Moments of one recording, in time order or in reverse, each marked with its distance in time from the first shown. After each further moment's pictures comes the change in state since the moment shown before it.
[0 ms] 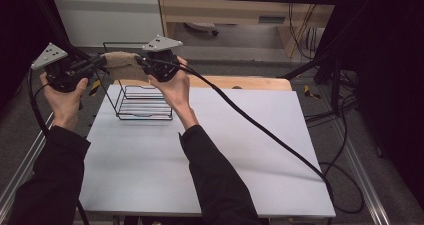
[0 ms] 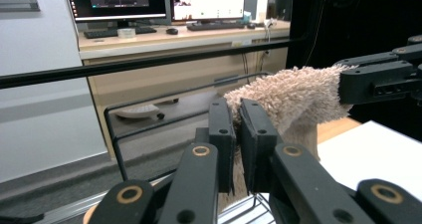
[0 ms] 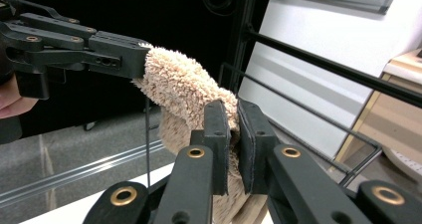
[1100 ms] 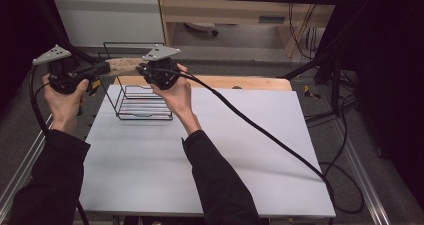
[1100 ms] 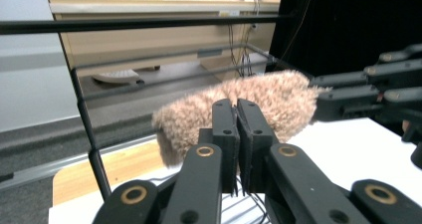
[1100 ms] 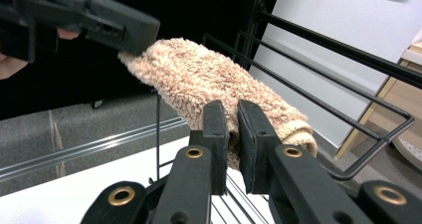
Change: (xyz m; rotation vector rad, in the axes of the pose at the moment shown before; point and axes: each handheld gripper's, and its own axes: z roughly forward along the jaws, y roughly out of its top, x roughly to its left) left arm -0.004 0.000 -0.001 0.128 -0.068 -0.112; right arm 0.005 -0.018 0.002 0.064 0.032 -0.030
